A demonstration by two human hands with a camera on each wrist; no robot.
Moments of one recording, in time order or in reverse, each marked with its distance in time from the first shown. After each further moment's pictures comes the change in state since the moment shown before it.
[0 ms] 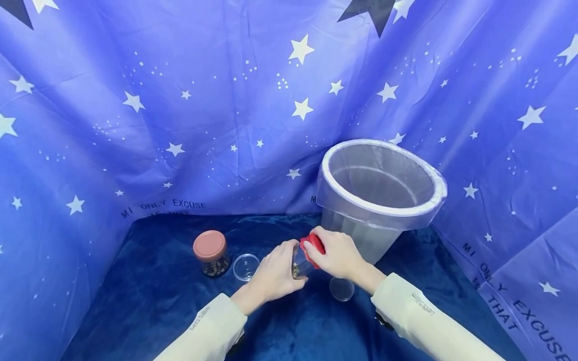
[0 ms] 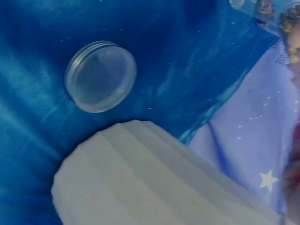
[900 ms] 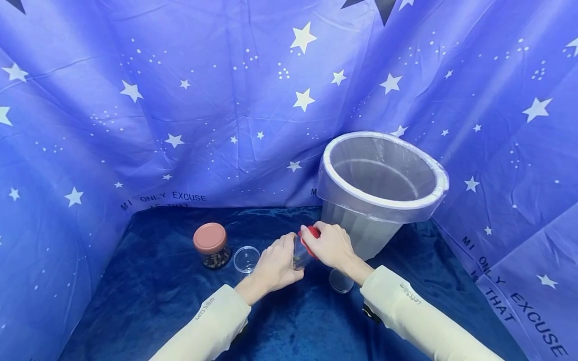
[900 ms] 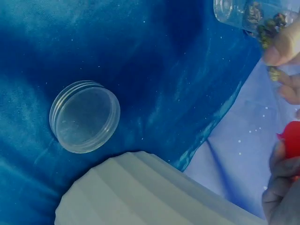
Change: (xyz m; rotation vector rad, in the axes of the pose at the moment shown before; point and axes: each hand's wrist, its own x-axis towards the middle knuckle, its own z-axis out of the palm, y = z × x) left_hand 0.002 -0.002 0.009 0.165 0.023 -0.011; right_hand 0.010 -0.010 0.015 0.045 -0.024 0.345
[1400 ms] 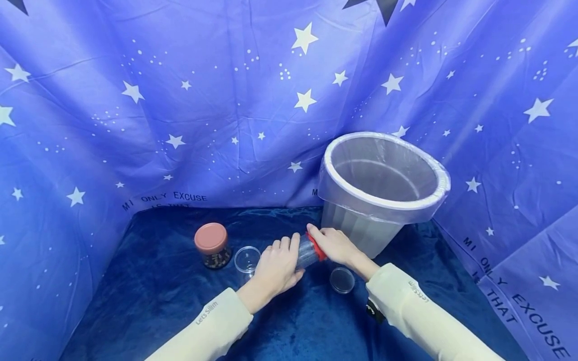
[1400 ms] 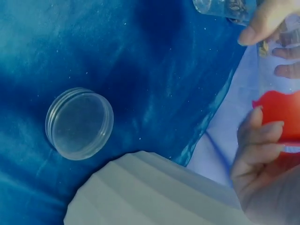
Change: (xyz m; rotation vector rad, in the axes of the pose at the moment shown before) left_hand -0.005 0.006 -0.002 0.419 0.157 0.118; right_hand 0.007 0.011 -0.008 0.113 -0.337 0.164
